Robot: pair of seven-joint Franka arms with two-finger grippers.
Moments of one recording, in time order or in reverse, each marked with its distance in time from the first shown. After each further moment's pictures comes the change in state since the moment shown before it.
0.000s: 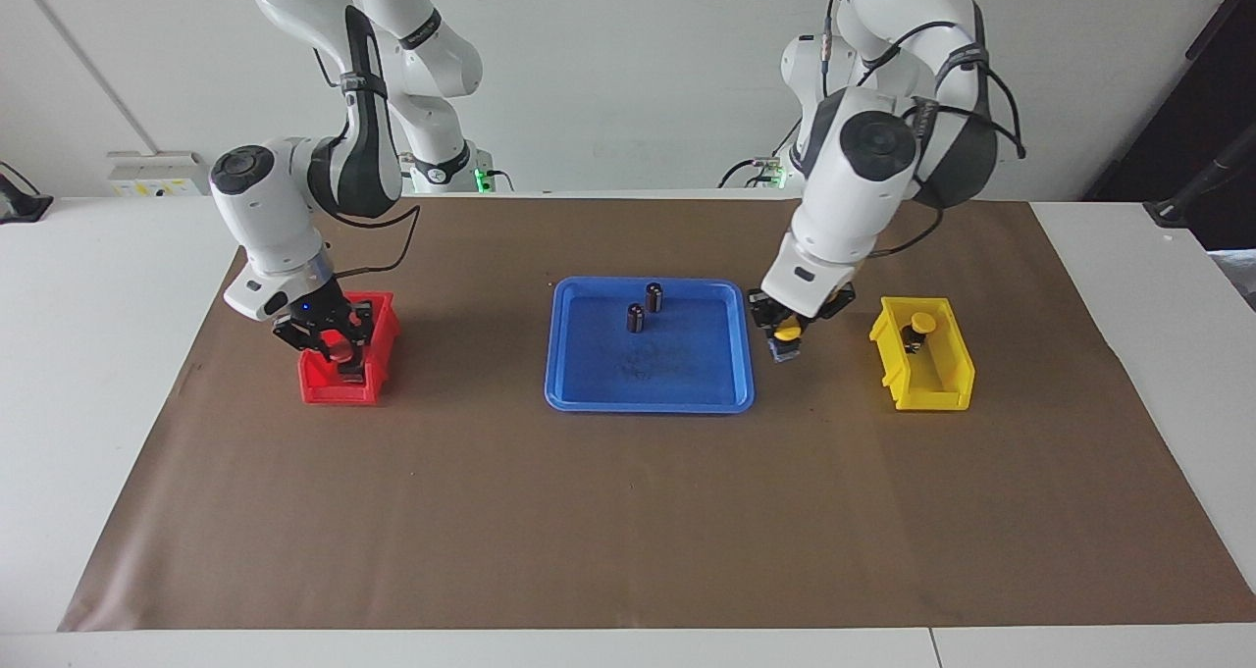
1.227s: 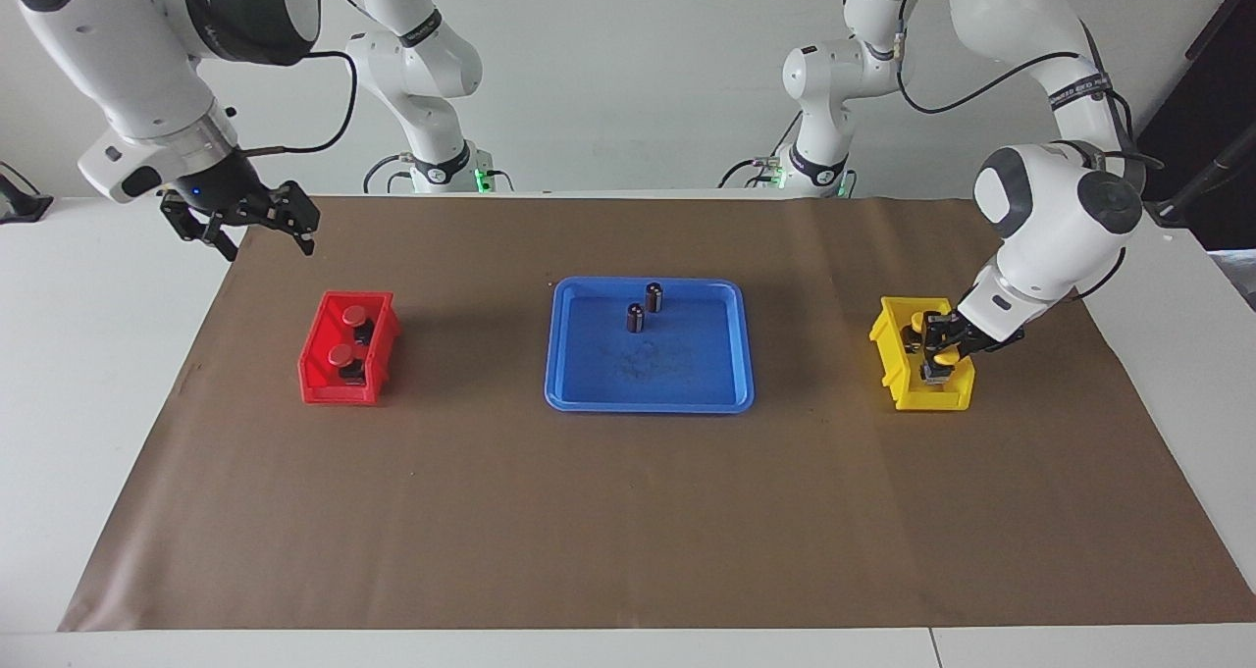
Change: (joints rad) left arm 0.314 -0.081 0.003 -0.416 -0.008 0.345 0.491; right arm -0.025 -0.048 0.010 0.674 0.000 -0.871 0.178
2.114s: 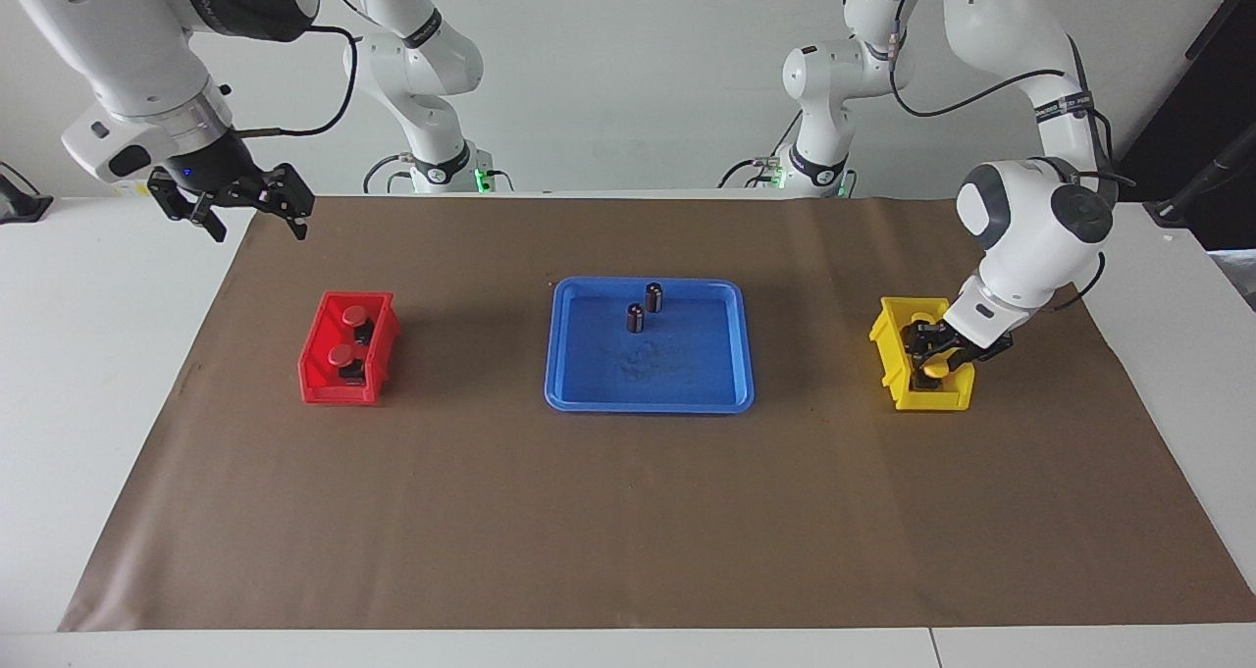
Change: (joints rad) left arm 0.000 0.002 0.000 -0.045 0.000 0.103 0.005; right arm 0.161 0.038 -0.137 0.051 -0.049 -0.030 0.028
